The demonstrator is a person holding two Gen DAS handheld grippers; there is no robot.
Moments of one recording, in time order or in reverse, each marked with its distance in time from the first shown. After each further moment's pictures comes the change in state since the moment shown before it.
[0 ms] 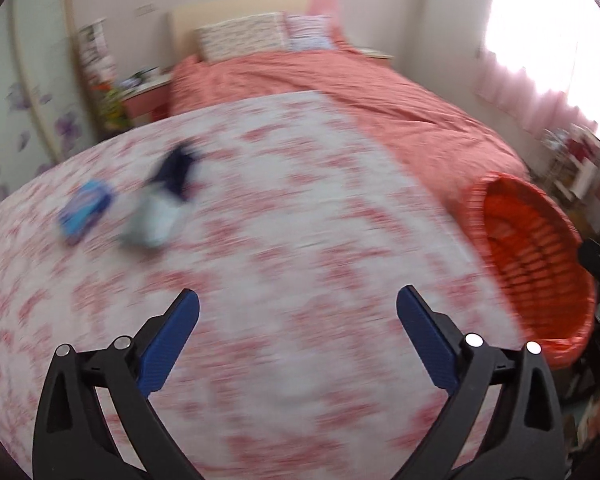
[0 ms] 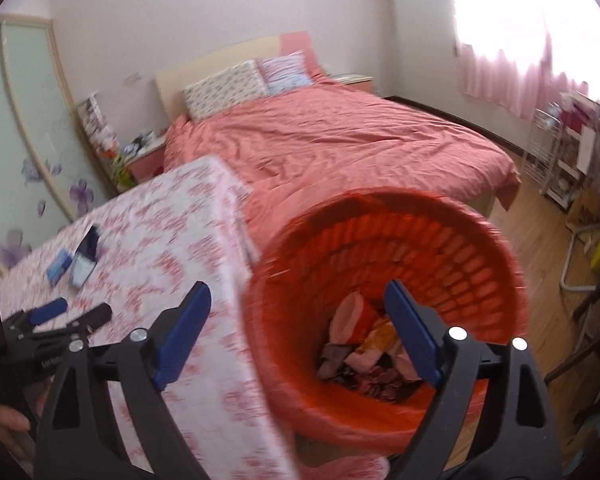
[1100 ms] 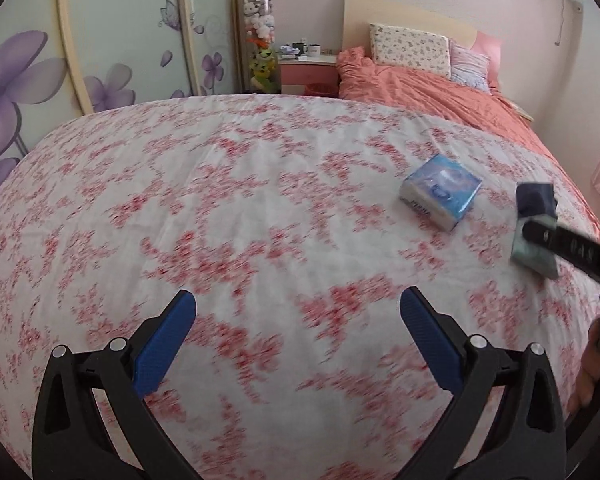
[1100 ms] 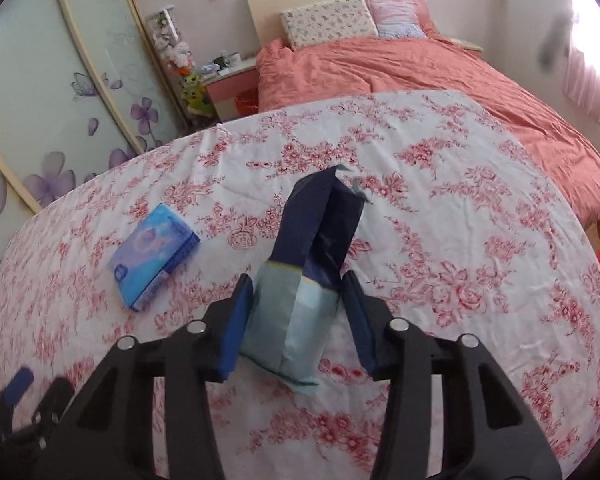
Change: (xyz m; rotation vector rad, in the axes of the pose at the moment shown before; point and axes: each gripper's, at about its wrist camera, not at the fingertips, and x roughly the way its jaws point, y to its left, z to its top) left arm -0.002 0.245 -0.033 -0.358 -0.014 0.289; right arm 0.159 0.312 0.003 -0.175 0.218 0.191
